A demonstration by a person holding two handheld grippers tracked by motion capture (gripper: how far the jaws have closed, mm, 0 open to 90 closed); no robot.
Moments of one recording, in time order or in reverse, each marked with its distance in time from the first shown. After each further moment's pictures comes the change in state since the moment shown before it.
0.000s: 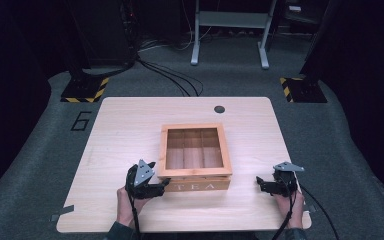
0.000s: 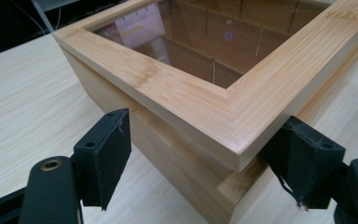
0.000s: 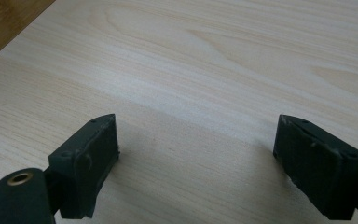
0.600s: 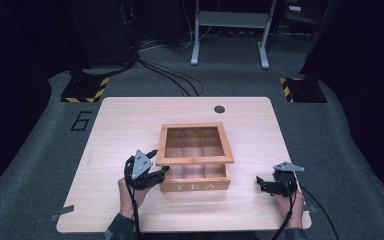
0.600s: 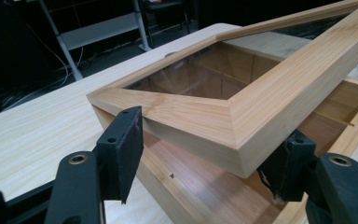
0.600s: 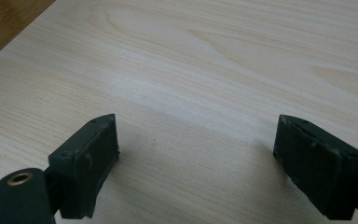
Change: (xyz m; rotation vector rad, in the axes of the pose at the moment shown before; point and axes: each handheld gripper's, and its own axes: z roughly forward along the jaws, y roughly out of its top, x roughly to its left) left arm 0.008 0.029 -0.004 -0.139 0.055 0.000; right arm 0.000 0.000 0.000 0.000 0.000 0.000
